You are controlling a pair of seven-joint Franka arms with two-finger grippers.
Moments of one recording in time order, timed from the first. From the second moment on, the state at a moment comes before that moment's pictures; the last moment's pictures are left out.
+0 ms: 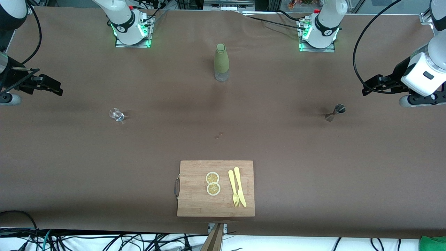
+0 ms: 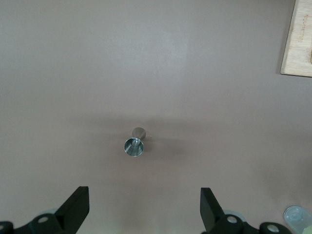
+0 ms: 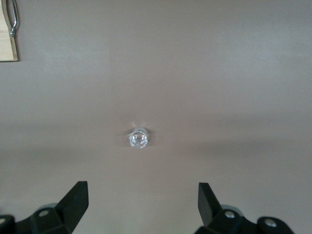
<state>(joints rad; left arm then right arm) 0.05 0.05 -0.11 -1.61 -0.02 1.56 -0.17 0.10 0.04 -0.14 -1.65 -0.02 1.64 -0.01</state>
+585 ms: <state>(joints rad) 0.05 0.04 -0.11 -1.59 -0.02 1.56 -0.17 0.10 0.04 -0.14 -1.65 -0.02 1.64 -0.01</state>
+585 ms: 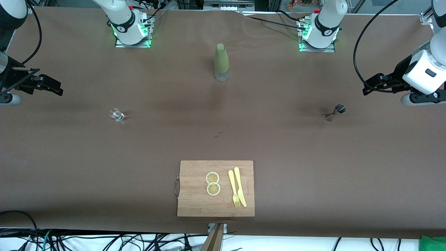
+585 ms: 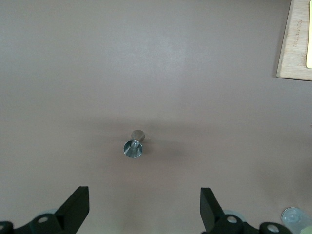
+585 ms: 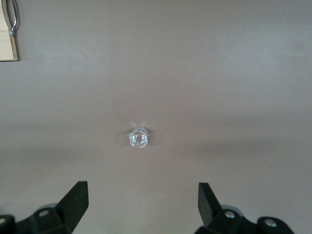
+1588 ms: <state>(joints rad) 0.15 0.01 -0.09 -1.55 -0.07 1.47 0.28 0.10 0.04 -0.14 -1.65 -0.02 1.64 -0.01</state>
